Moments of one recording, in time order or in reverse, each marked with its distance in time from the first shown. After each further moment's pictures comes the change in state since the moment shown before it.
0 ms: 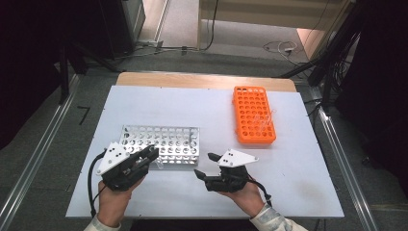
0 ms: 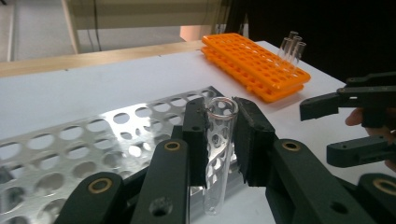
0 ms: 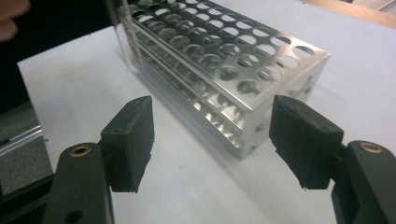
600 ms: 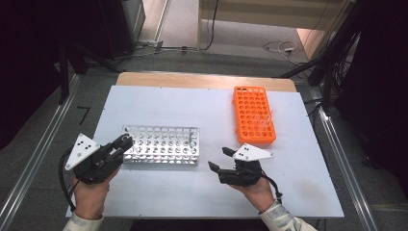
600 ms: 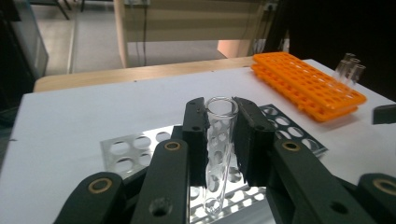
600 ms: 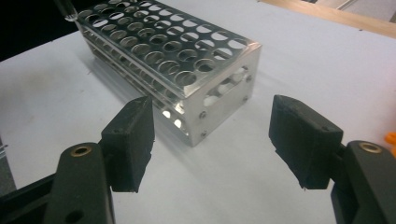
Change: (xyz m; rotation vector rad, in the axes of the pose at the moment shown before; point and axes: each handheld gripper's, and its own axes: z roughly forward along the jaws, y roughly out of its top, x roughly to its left) left arm 0.044 0.010 -0.029 -0.053 0.166 -0.030; right arm -0.028 -0.006 -0.020 -0.021 -0.080 0.050
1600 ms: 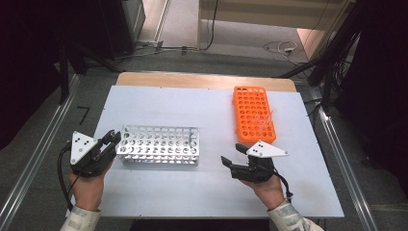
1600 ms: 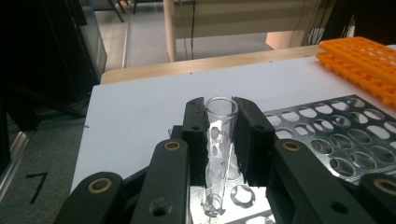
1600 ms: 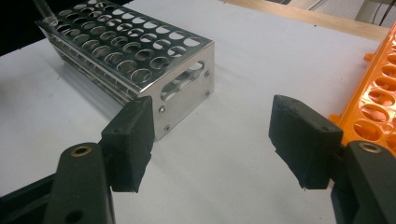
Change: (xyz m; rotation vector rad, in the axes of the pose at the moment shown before) left arm 0.019 -0.016 0.018 0.021 0.189 0.056; right arm -0.022 -0.005 -0.016 -0.013 -0.067 0.040
